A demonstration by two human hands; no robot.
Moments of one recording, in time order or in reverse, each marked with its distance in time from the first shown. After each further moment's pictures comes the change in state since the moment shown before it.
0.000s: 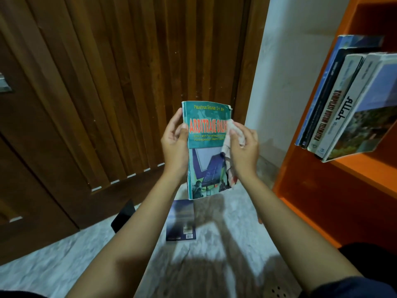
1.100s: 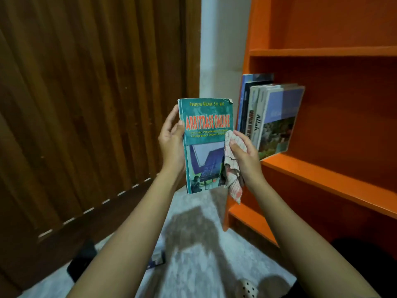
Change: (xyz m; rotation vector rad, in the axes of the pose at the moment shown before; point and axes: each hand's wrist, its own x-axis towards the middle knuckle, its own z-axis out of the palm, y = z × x) left_hand -0.035 0.044 0.103 -0.299 -0.193 -0.044; right_hand 0.001 -0.050 -0.141 0.194 -0.029 0.151
